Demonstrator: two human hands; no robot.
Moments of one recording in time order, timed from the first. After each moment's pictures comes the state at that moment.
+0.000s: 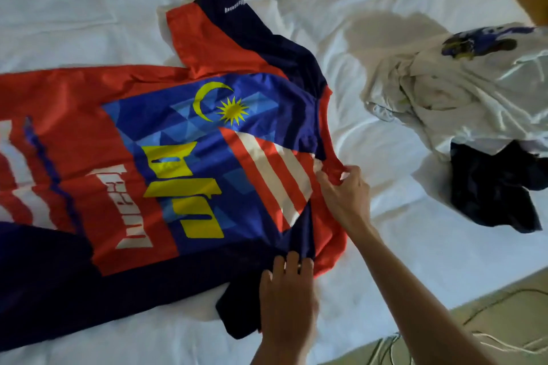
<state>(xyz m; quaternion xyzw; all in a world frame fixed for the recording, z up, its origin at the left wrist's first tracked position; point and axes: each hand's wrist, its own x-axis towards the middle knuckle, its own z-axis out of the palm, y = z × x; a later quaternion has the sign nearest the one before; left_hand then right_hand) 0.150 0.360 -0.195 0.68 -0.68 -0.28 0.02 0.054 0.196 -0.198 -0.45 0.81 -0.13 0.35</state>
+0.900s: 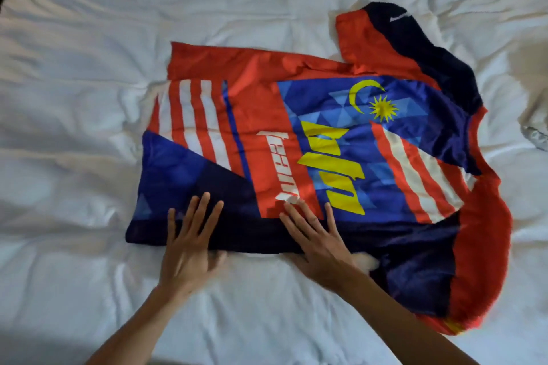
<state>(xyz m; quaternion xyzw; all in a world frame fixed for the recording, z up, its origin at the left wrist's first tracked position) 0.523 0.487 -0.227 0.77 -0.63 -0.11 -0.01 0.261 0.362 -0.259 -0.95 0.29 0.01 0.12</state>
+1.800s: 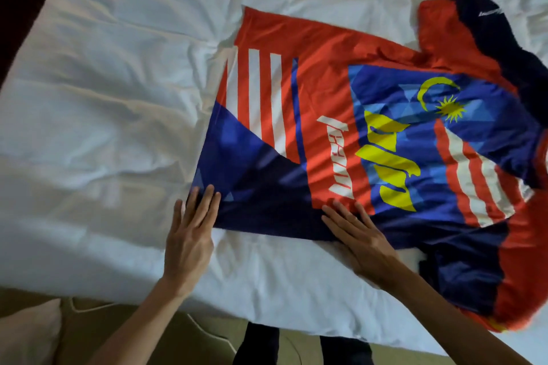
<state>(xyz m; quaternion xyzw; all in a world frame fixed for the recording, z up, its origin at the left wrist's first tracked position) 0.571 0.584 -0.226 0.83 -0.56 -0.01 0.05 0.262 0.381 -0.241 -0.97 0.16 -0.04 0.20</state>
